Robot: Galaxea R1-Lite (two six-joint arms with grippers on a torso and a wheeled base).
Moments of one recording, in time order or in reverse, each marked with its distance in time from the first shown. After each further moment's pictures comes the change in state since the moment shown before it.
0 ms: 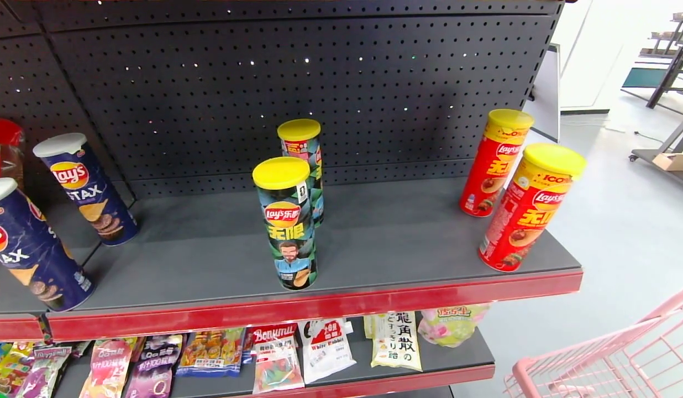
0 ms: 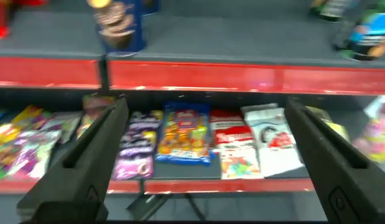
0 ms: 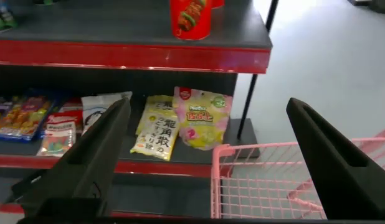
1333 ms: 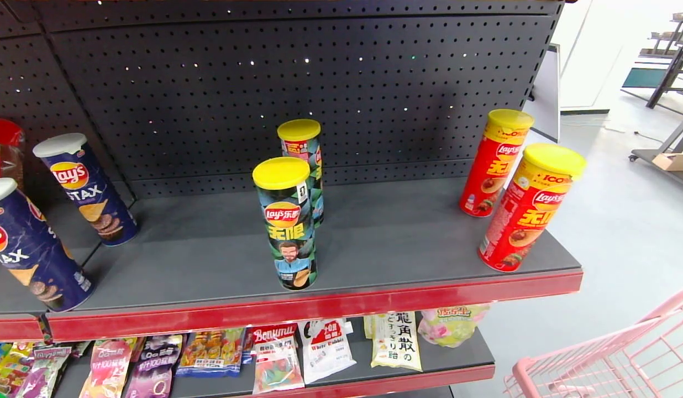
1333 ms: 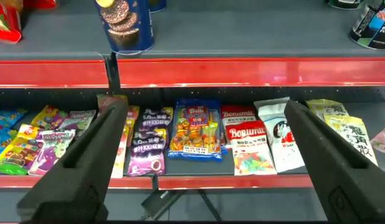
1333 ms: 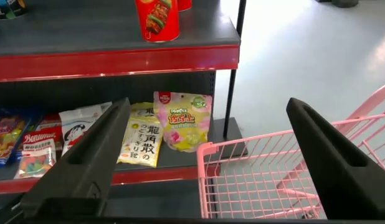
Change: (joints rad) left arm 0.035 0.008 0.002 0.004 -0.054 0.062; right arm 0.009 -0.063 0.002 0.057 -0.134 0.037
